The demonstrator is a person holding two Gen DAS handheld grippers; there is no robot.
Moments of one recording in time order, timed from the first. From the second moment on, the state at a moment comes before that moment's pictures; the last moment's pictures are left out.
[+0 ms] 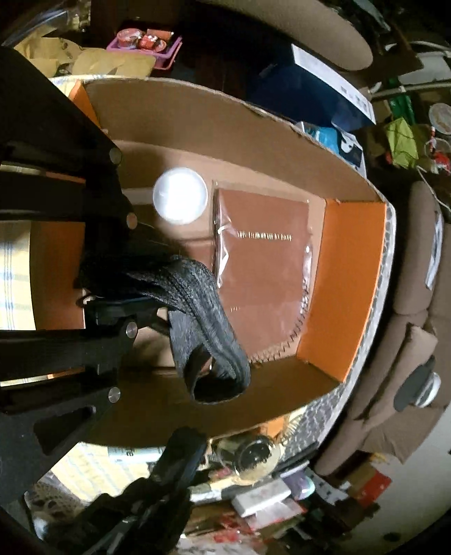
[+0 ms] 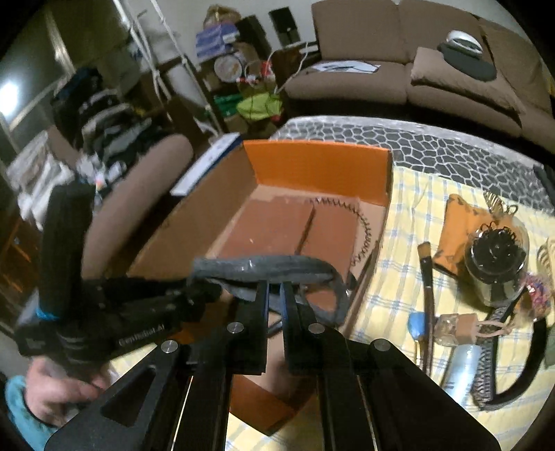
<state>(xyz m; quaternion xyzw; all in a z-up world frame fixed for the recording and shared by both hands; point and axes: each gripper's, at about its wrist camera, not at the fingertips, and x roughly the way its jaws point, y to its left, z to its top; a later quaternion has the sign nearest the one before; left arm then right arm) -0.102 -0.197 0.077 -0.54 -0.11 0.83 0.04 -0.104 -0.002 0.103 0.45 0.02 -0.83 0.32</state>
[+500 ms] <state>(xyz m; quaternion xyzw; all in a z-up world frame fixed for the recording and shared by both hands) -0.097 -0.206 0.099 -0.50 -0.12 0.85 0.03 -0.113 0.039 0.114 0.43 -0.01 -0.86 0.27</state>
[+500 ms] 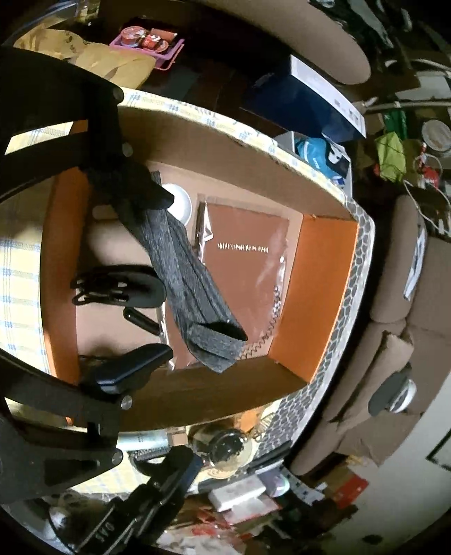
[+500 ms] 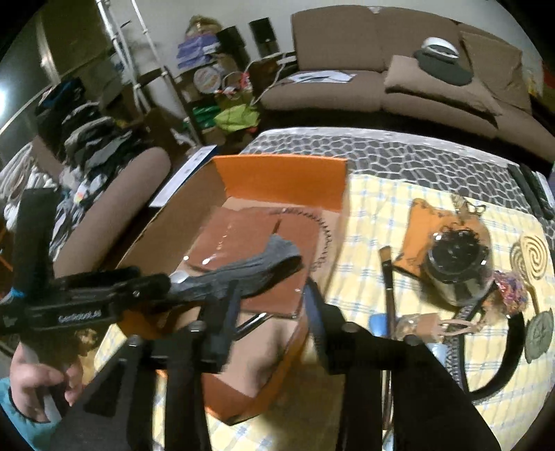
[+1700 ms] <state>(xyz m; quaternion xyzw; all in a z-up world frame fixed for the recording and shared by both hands) -0.064 -0.072 0.123 -0.46 -0.09 0.87 0.18 -0.118 0.179 0.102 0.43 -0.04 -0.89 0.14</state>
